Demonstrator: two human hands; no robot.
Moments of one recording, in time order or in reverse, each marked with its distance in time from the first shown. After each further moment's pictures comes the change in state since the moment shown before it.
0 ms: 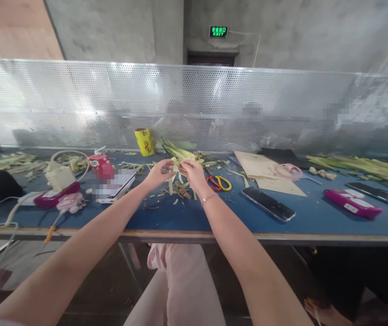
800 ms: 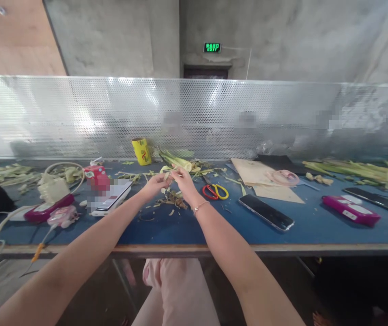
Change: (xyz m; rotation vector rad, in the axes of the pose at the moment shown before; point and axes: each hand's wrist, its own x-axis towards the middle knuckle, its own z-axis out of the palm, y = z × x) left_hand 0.002 0.006 -0.005 -0.436 -0.174 -0.169; right_hand 0.015 0.028 0.002 -0.459 -0.039 -0.129
